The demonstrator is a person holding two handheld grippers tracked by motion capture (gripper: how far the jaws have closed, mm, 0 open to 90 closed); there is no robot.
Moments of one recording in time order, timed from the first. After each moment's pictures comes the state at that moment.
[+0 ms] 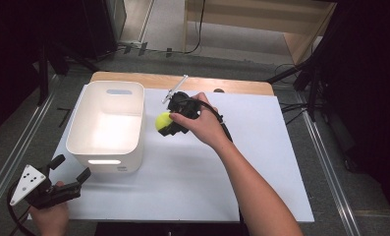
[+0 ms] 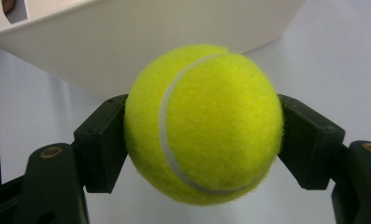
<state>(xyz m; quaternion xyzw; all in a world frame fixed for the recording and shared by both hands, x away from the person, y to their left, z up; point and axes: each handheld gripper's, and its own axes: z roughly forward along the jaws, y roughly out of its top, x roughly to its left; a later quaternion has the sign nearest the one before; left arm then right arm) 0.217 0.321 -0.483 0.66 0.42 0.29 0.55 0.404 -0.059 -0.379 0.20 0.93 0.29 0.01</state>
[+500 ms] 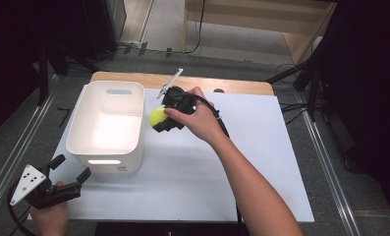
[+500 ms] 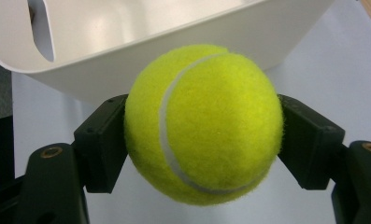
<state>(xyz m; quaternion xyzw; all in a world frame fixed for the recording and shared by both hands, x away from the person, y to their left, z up) 0.217 0.320 -0.483 0.66 0.42 0.29 0.55 0.404 -0.046 -0.359 0.19 0.93 0.30 0.01</state>
